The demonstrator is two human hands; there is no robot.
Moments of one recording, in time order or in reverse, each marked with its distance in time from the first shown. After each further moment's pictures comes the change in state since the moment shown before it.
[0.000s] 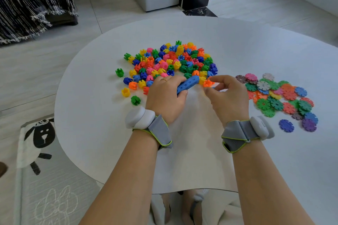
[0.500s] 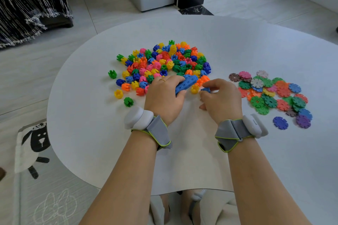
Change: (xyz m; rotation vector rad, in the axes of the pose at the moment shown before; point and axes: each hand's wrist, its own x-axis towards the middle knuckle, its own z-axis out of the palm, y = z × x) left_hand 0.004 0.009 0.009 0.015 -0.023 0.011; right_hand 0.004 0.009 0.000 -0.104 -0.097 0.072
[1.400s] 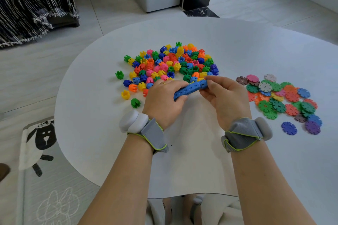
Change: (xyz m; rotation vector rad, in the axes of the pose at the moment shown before) left_hand -0.006 -0.016 -0.012 -0.061 -0.008 0.060; right_hand -0.005 -0.020 0.000 0.799 -0.056 0.185
